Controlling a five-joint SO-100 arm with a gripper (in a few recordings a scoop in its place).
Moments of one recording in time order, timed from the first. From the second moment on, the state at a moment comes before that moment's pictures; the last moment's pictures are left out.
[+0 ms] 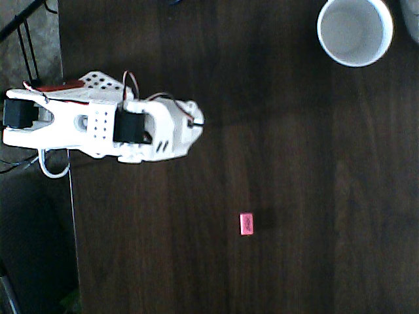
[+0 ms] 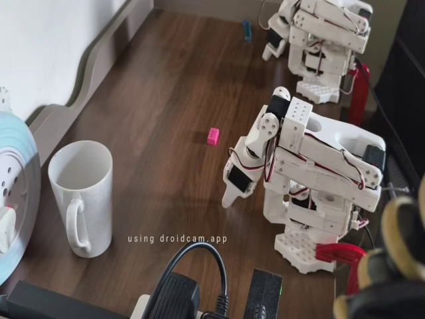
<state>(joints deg) 6.6 186.4 174.6 73.5 -86.2</state>
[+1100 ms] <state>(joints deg) 1.6 186.4 174.6 73.5 -86.2</state>
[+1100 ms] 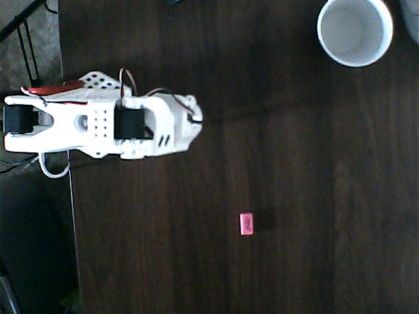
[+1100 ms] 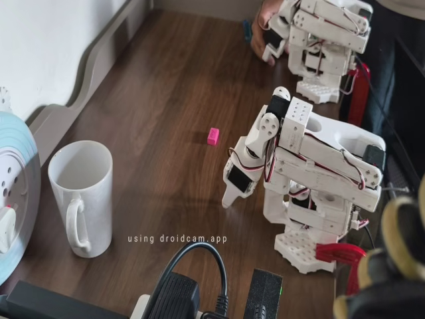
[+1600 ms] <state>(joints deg) 11.6 182.3 162.2 70.5 -81.5</state>
